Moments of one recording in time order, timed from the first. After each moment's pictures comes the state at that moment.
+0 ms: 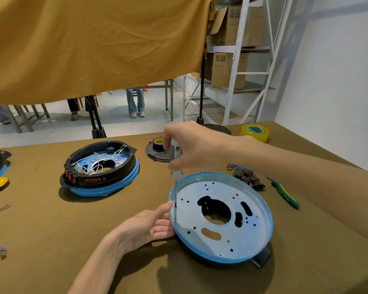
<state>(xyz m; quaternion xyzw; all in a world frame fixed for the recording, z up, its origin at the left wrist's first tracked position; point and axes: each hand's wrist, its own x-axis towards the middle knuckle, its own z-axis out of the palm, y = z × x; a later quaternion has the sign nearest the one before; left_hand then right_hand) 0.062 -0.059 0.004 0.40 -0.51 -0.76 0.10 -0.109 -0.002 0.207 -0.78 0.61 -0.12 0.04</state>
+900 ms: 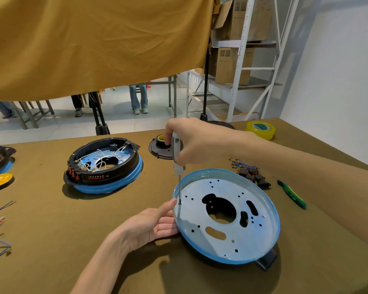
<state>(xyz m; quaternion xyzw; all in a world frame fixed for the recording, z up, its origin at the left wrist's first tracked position) 0.060 -0.055 0.009 0.41 -0.49 -0.77 0.11 -0.099 -0.003 0.217 -0.74 0.65 -0.11 0.12</state>
